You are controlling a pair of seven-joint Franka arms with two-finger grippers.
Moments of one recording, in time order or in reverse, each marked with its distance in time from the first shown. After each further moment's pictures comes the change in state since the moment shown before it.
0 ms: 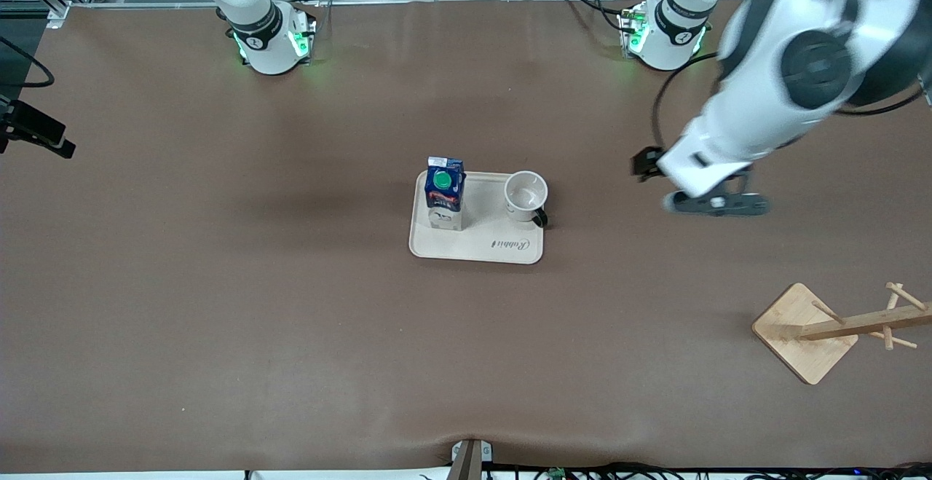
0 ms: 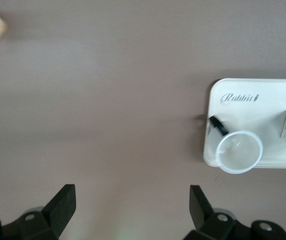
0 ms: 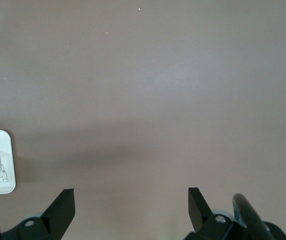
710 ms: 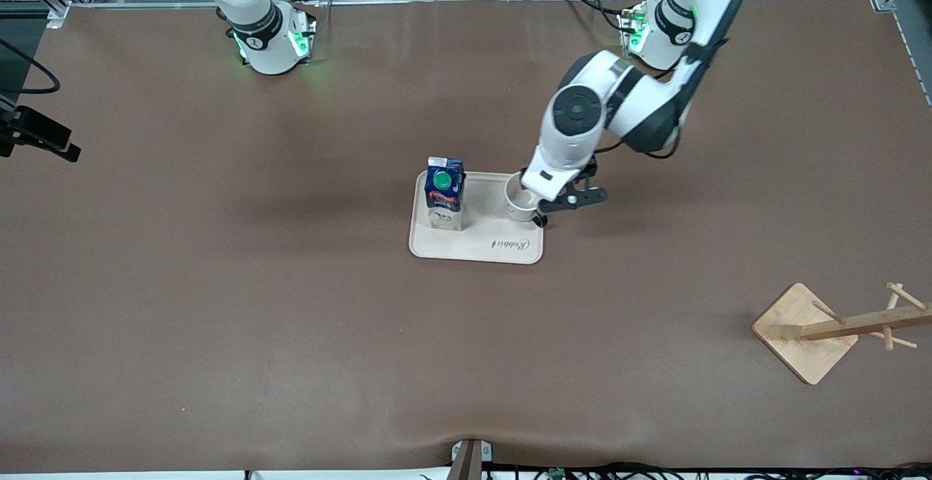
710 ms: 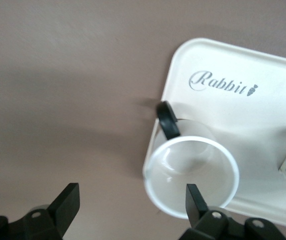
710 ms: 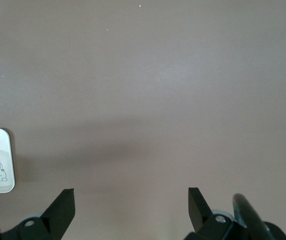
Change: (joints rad) left arm -0.272 0.178 -0.002 -0.256 0.054 0.418 -0.536; right arm 0.002 0.013 0.004 0.000 0.000 0.000 0.001
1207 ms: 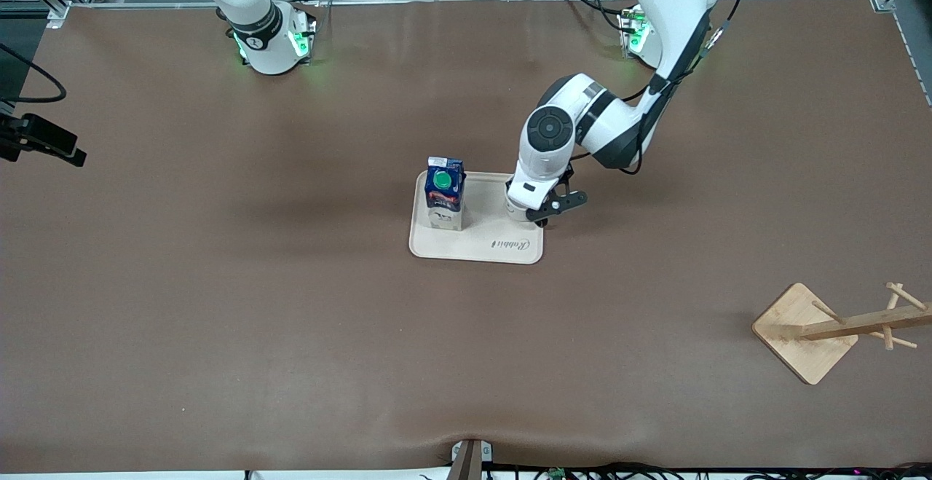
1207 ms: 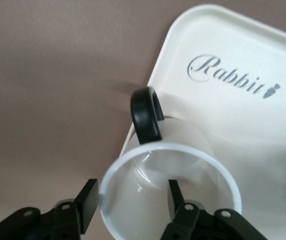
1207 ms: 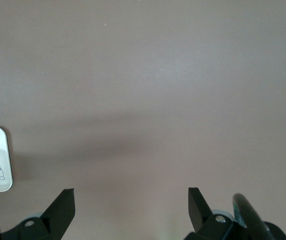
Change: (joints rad) left arm -0.037 0.109 0.000 0.000 0.003 0.090 -0.168; right arm -0.001 0.021 -0.001 -0.002 0.000 -0.002 0.000
